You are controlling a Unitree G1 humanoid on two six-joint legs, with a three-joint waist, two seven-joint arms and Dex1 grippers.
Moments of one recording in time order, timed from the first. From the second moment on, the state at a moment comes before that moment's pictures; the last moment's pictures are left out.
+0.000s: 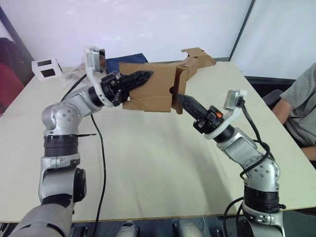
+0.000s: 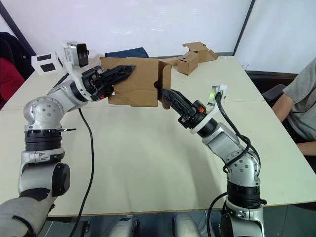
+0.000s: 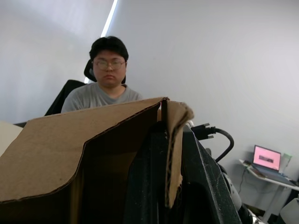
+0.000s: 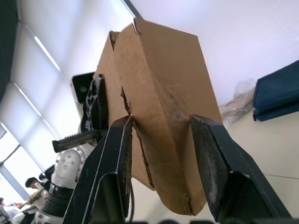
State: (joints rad) left arm -0.95 0.45 0.22 0.19 -0.93 0.85 -1.08; right arm -0.45 -0.24 -0.21 -0.35 1.24 0.73 0.36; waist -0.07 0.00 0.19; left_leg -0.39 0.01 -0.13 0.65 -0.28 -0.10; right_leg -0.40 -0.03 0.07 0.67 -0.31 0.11
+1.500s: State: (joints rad) left arm -0.95 0.45 0.23 0.19 -0.95 0.85 -1.08; right arm -0.43 -0.18 -0.22 -0.33 1.32 0.66 0.33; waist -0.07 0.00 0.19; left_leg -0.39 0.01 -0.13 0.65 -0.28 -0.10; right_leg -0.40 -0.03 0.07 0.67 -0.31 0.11
